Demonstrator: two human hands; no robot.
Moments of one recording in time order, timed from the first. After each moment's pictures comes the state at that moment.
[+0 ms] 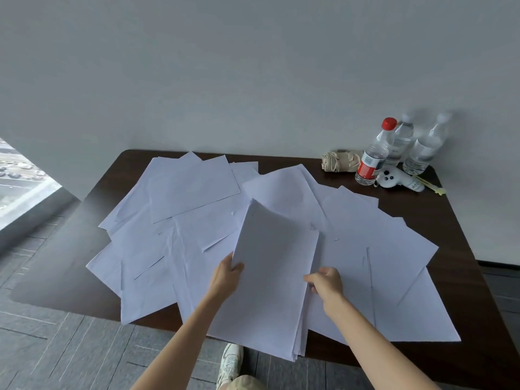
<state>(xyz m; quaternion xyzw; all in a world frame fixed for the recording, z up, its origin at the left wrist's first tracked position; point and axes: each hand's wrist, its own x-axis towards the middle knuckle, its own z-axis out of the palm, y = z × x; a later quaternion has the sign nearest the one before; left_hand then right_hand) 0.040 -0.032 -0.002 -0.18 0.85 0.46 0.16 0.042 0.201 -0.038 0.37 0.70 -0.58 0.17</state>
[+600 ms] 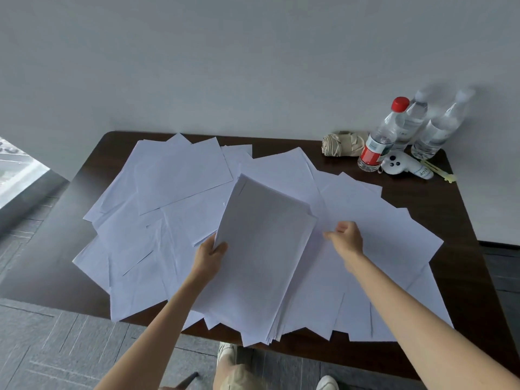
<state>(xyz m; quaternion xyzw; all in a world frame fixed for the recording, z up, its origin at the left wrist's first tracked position) 0.004 -0.044 0.003 -0.19 0.83 0.51 0.11 -0.045 0.259 -0.026 0.34 0.78 -0.52 0.09</state>
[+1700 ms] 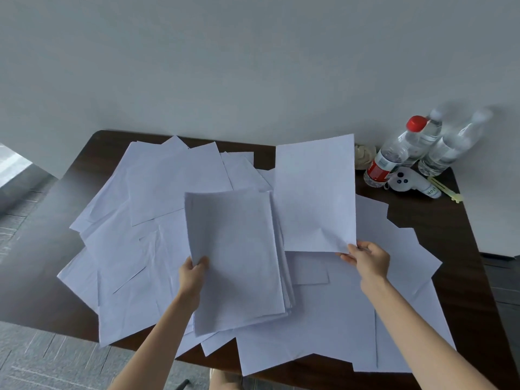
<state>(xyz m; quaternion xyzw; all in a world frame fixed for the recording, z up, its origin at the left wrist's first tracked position) -0.017 -0.072 -0.031 -0.41 0.67 0.62 0.07 -0.051 0.280 -0.015 0.40 0.66 -0.63 -0.01</state>
